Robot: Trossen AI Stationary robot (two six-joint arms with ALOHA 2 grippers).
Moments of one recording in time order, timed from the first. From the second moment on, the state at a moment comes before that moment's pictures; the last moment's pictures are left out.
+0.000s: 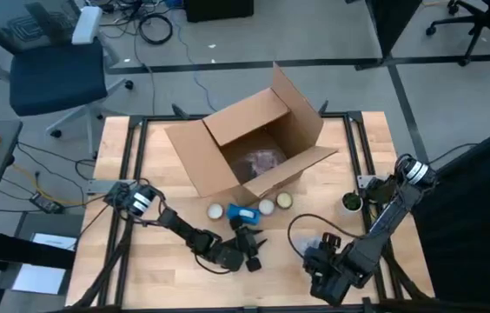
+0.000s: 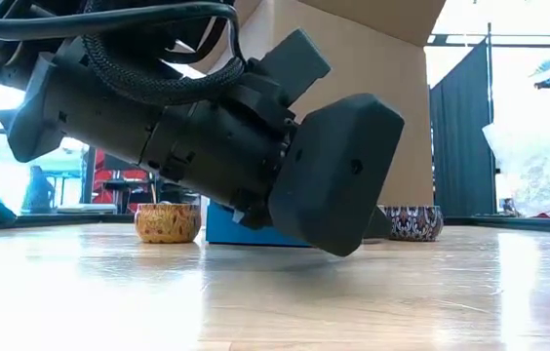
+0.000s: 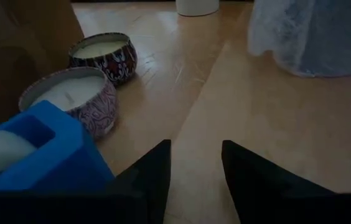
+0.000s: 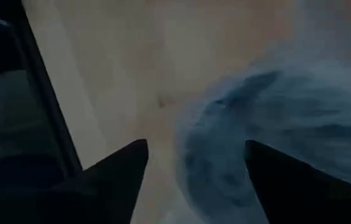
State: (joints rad) left arm -0.50 2.23 1.16 0.58 -0.84 -0.34; right arm 0.88 1.73 1.26 -0.86 0.25 1.21
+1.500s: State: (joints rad) left arm -0.50 2.23 1.16 0.53 -0.84 -0.34; right arm 0.75 1.74 1.85 -0.73 0.32 0.55
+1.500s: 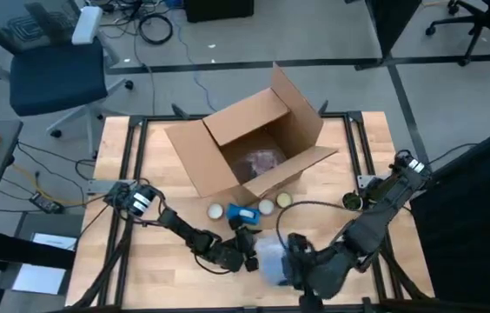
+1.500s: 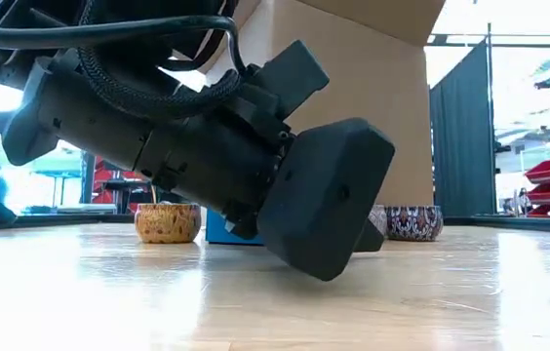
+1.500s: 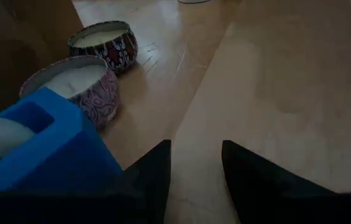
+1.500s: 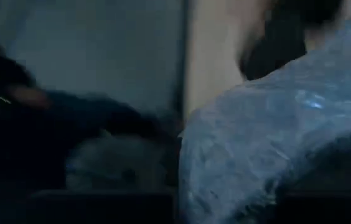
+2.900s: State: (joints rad) left arm -0.51 2.23 1.16 0.57 -0.83 -0.35; right arm -0.05 1.73 1.78 -0.83 0.50 0.35
